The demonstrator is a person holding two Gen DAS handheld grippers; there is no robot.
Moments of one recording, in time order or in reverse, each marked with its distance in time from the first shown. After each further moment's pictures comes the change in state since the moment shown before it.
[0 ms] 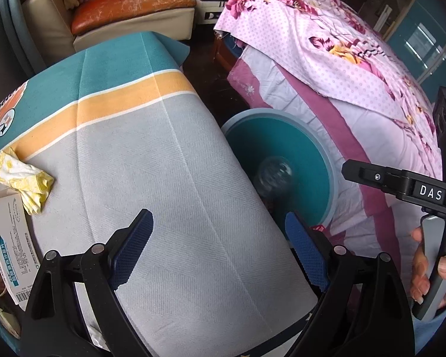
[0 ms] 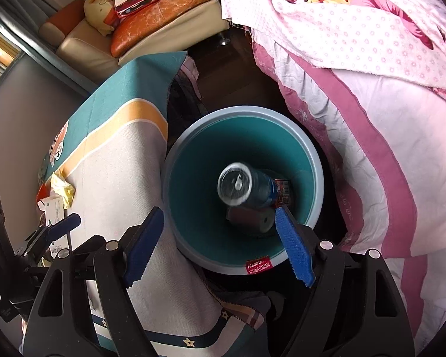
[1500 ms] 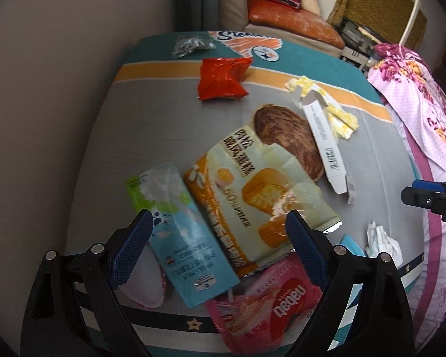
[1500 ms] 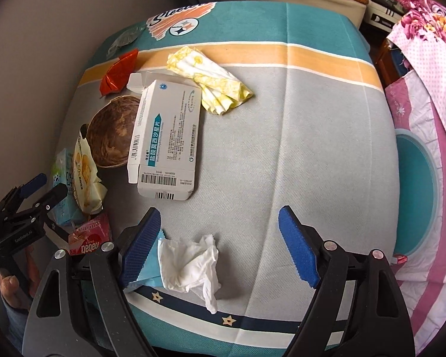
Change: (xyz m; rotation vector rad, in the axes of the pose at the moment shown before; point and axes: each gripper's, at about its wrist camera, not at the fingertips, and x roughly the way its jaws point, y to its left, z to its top) left arm -0.148 0.298 -0.184 -0.442 -0.096 0.303; right arm 0.064 0.306 -0.100 -0.504 0.217 0.007
